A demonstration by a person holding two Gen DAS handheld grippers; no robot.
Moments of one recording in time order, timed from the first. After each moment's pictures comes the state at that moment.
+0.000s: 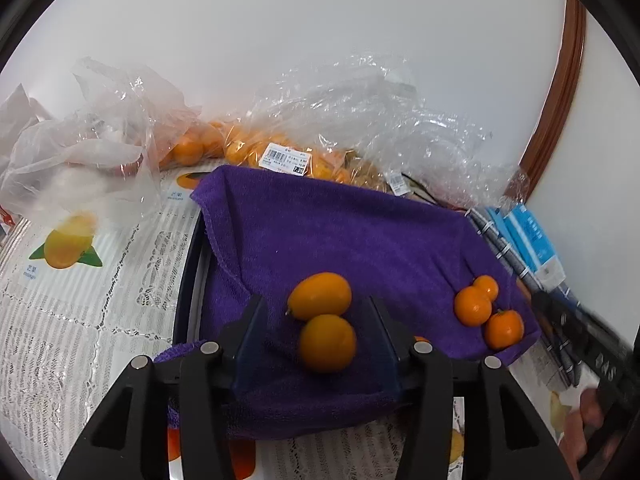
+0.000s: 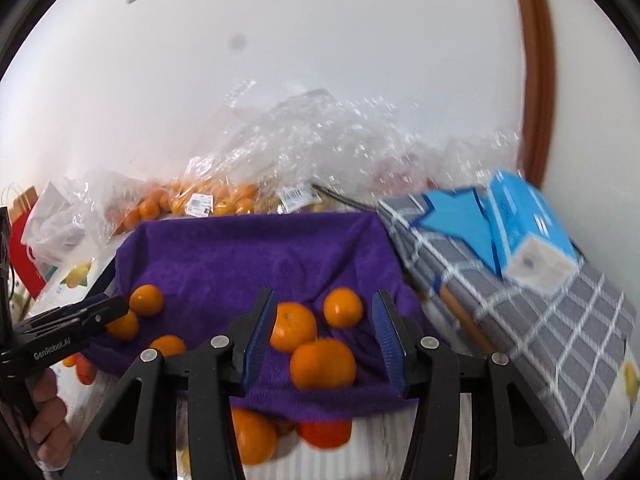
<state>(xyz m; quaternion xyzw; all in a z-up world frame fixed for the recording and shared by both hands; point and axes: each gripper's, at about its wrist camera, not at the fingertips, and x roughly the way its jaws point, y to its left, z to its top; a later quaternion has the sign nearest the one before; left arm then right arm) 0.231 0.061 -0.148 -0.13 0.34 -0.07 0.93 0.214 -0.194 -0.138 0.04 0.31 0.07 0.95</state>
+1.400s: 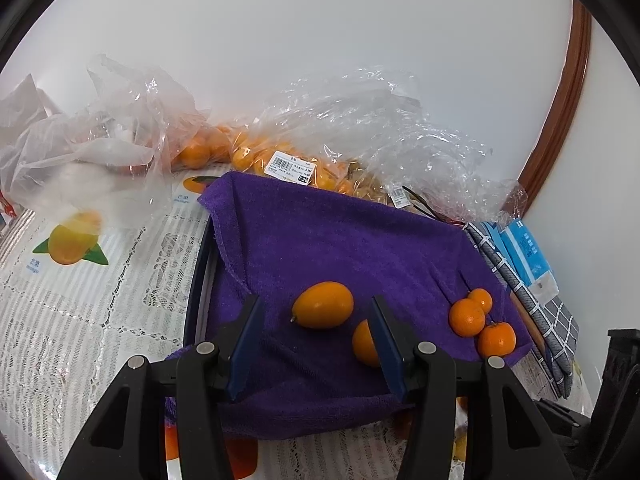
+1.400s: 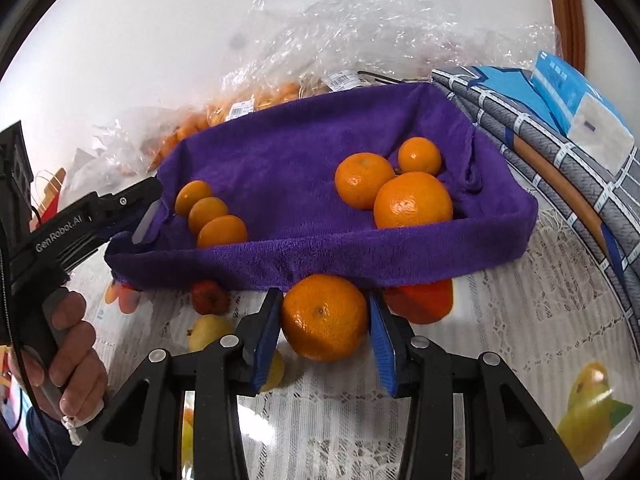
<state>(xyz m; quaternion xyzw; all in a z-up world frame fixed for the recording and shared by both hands) 0.225 0.066 -0.144 -0.14 0.32 -0.06 0.93 0.190 -0.167 -0.190 0.10 0.42 0.14 0.89</state>
